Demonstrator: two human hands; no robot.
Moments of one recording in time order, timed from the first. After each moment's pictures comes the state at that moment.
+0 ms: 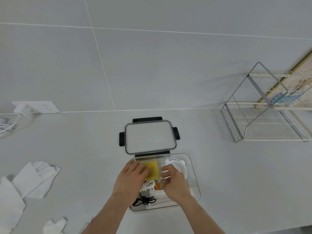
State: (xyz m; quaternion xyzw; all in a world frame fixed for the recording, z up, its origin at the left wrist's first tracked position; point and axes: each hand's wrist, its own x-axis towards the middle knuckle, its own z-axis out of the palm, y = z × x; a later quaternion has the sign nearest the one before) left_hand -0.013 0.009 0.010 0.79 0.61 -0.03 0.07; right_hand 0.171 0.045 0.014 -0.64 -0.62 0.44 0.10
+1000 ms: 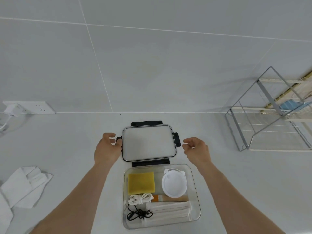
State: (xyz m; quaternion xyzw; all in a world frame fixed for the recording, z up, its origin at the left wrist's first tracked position) left_hand -0.090 0.120 0.021 0.33 0.85 0.31 0.26; right_hand 0.208 0.194 0.047 -0.71 -0.55 0.39 0.21
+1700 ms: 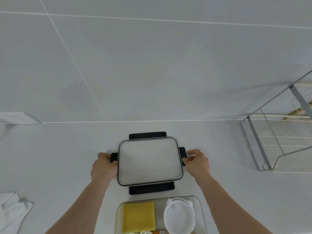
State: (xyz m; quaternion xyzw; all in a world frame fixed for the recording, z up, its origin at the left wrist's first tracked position) left_hand -0.109 0.174 -0.055 0.23 0.90 0.20 0.31; right_hand 0.190 0.268 -0.032 -0.76 -0.50 0.40 0.11
